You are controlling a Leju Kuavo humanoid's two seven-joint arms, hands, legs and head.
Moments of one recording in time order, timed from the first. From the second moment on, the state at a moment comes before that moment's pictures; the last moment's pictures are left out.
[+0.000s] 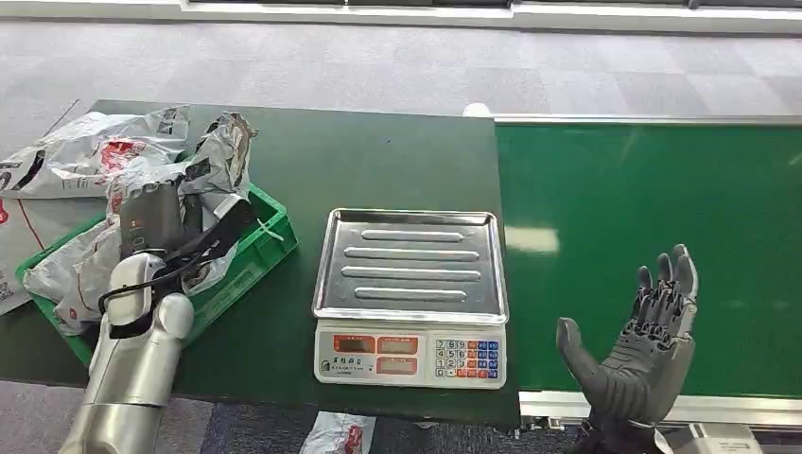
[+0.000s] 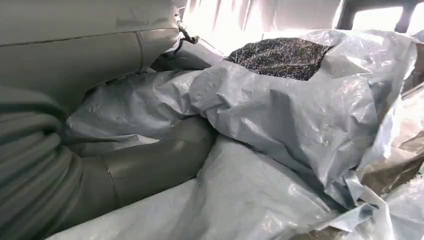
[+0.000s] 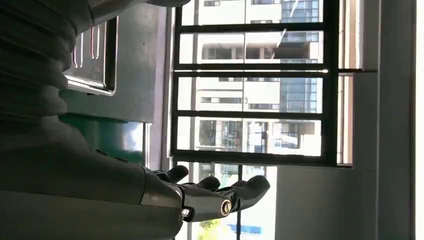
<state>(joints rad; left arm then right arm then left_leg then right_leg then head) -0.47 0.03 -0.03 -1.15 -1.22 0.24 0.00 0.28 0.00 0.23 -1.99 0.14 -0.42 -0.65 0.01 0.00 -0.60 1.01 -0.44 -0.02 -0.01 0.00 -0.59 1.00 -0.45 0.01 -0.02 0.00</state>
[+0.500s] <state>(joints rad) -0.39 0.03 0.00 -1.25 -1.16 0.21 -0.02 0.28 0.00 0.23 -1.98 0.14 -0.39 -0.64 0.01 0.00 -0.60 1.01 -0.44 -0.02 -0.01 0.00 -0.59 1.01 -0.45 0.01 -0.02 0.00</state>
